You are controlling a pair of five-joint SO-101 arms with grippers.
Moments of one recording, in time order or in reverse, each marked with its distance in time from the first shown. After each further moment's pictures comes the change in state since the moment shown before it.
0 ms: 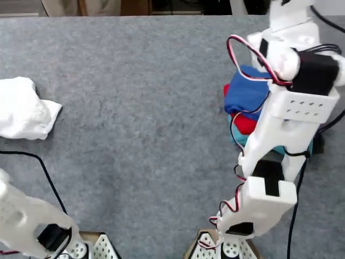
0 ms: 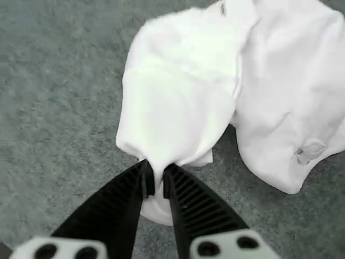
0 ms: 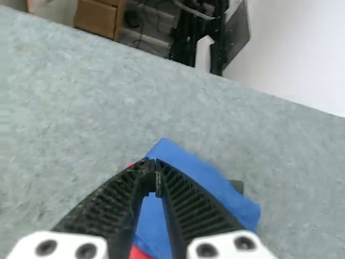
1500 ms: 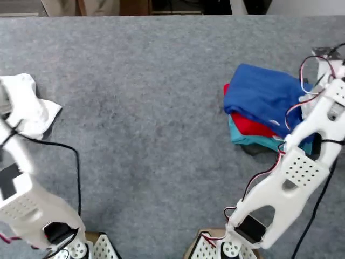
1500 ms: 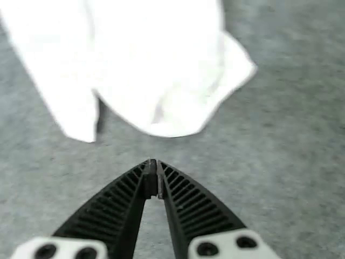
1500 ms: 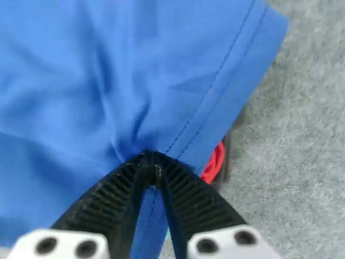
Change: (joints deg) left arm 15.9 -1.0 13.5 -0.1 3.1; right arm 31.4 37.8 10.0 -6.9 15.1
